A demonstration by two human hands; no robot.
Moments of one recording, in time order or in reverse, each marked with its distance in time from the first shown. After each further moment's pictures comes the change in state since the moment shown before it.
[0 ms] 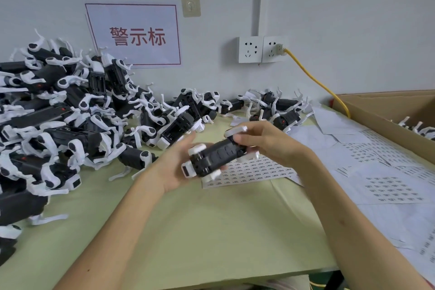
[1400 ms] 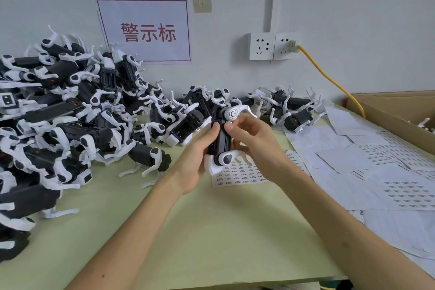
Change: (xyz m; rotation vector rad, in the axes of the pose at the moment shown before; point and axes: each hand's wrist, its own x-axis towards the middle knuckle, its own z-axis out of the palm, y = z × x) left_hand -0.003 -0.011 0.026 0.135 -0.053 0.462; right_hand 0.005 -0.016 0.068 0.252 0.295 -0.114
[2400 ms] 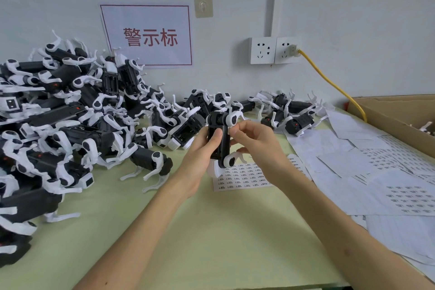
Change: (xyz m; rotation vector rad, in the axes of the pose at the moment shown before) left_hand 0.003 -0.005 0.003 0.233 0.245 0.054; right_hand 0.002 -0.001 0.000 -0.205 0.078 -0.019
